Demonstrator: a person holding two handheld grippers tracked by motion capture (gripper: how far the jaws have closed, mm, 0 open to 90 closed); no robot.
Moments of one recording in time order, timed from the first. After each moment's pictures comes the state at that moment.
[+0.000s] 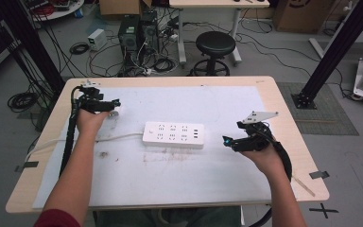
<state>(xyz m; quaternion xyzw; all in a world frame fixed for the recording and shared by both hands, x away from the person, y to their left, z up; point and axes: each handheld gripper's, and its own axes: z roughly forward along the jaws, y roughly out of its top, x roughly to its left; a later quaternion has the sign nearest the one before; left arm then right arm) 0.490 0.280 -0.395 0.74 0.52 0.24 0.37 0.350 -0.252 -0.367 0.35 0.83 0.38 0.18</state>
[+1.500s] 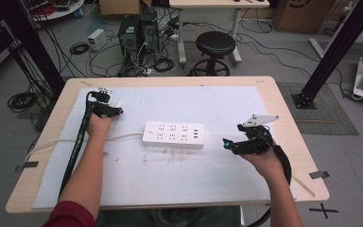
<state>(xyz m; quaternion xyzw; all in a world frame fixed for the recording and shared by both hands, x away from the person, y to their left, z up) 0.507 0.270 -0.434 0.76 0.54 0.22 0.28 0.342 -0.252 -0.372 0.36 0.83 0.38 0.18</state>
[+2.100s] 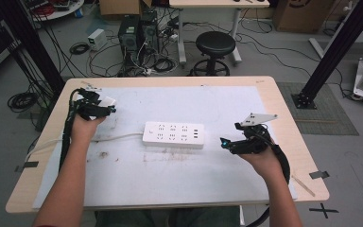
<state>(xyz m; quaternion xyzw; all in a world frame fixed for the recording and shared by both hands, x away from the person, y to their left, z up) 0.445 0.282 -0.368 0.77 0.48 0.25 0.34 0.338 -0.244 -0.362 0.35 0.83 0.39 0.18</state>
